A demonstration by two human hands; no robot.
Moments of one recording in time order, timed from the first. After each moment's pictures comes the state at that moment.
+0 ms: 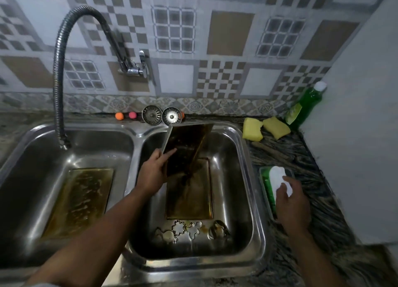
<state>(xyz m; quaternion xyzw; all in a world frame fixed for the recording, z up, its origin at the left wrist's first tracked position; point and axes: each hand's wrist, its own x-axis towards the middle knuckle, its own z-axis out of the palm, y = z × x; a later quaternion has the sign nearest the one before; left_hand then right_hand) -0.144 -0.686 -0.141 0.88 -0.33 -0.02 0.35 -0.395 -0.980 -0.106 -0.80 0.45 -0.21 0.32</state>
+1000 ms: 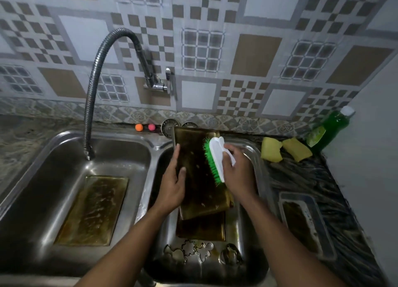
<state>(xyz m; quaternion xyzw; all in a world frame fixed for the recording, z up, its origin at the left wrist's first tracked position) -0.167 -0.706 -0.086 0.77 -0.21 -0.03 0.60 -0.218 -0.888 -0.051 -0.84 0.21 -0.21 0.45</state>
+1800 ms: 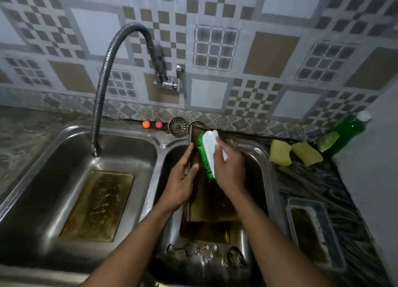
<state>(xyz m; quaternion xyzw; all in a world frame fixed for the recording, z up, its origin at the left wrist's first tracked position) -0.164 -0.705 -0.072 0.74 -0.17 -0.11 0.64 -0.184 -0.848 -0.046 -0.83 0.20 -0.23 0.46</state>
